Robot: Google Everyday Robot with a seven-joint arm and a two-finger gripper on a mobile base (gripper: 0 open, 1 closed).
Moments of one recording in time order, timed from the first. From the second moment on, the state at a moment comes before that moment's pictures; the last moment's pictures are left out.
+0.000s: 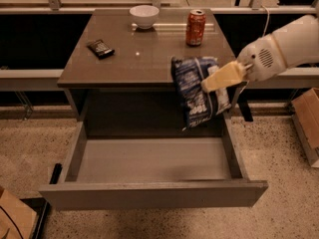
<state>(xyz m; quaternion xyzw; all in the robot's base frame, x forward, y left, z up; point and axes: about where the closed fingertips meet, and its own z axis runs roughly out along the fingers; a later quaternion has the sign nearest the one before) 0.536 -0.133 0.911 -0.36 0.83 0.36 0.25</state>
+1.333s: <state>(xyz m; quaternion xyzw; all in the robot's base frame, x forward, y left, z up) 0.576 -0.153 0.948 -0.27 0.84 0.33 0.34</state>
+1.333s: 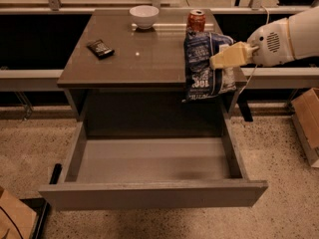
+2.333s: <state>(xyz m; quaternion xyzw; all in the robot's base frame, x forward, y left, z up) 0.739 -0.126 0.949 -0.17 0.80 0.31 0.49</state>
